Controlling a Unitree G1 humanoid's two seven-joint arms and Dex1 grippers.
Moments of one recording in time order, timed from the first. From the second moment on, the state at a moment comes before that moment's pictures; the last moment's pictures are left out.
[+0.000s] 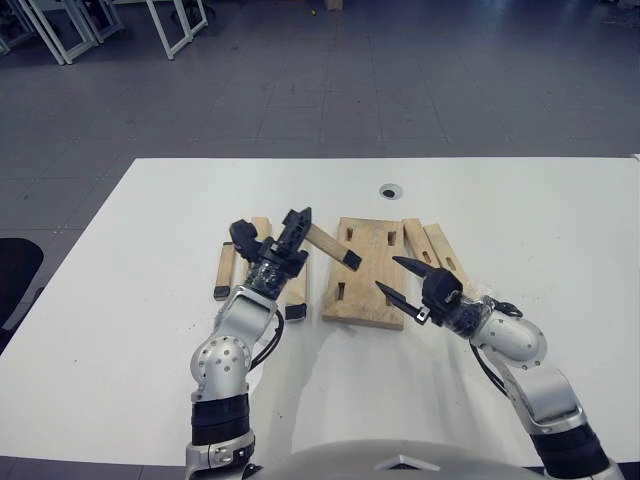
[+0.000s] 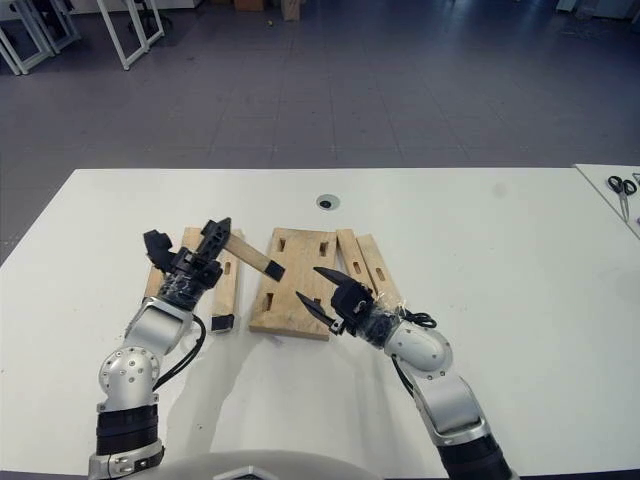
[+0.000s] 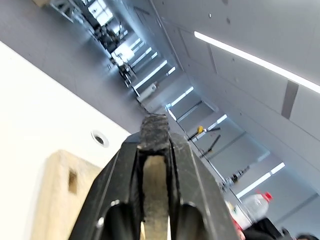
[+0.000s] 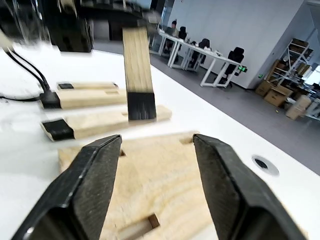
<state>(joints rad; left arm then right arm) -0.05 0.01 0.21 -0.26 -0.99 0.47 -0.21 0.08 -0.41 0.23 -0.34 0.06 0.07 0.59</state>
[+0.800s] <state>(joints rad) -0.12 0.09 0.26 0.13 -0.31 -0.10 -0.11 0.09 -0.42 0.22 -0.29 0.00 0.09 0.55</state>
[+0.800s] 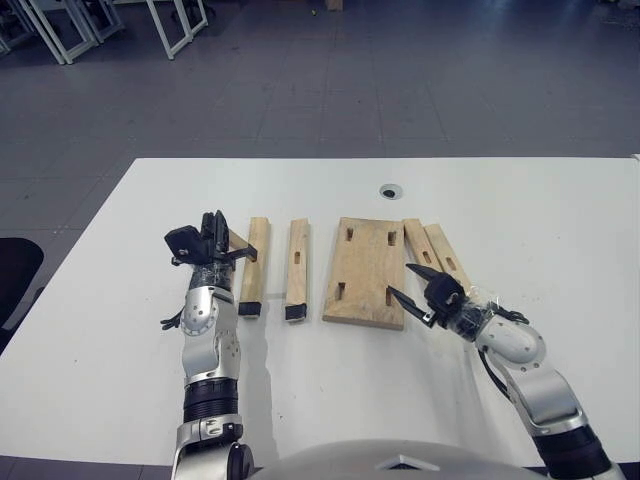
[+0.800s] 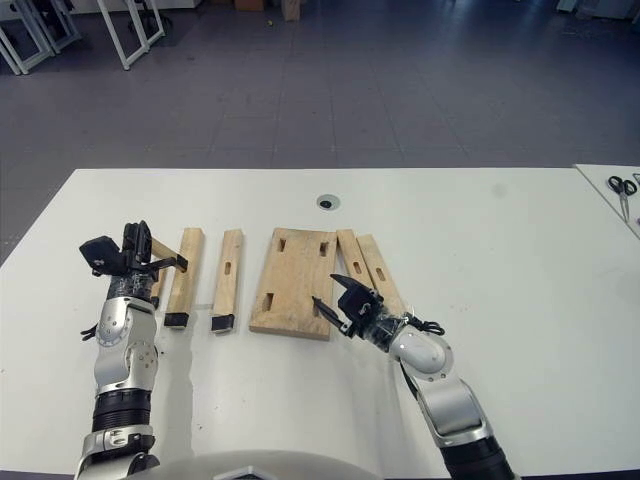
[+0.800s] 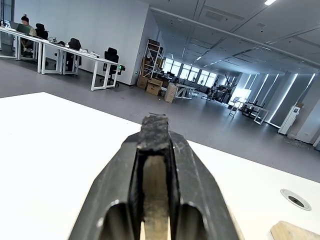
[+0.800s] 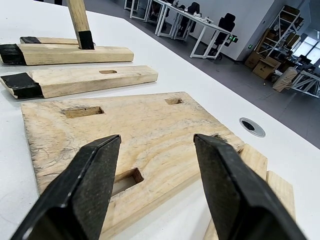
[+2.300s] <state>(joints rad) -0.63 0.30 0.28 0.21 -0.33 0.59 -0.06 0.10 -0.41 0.24 -0.26 -0.06 0.09 0.54</state>
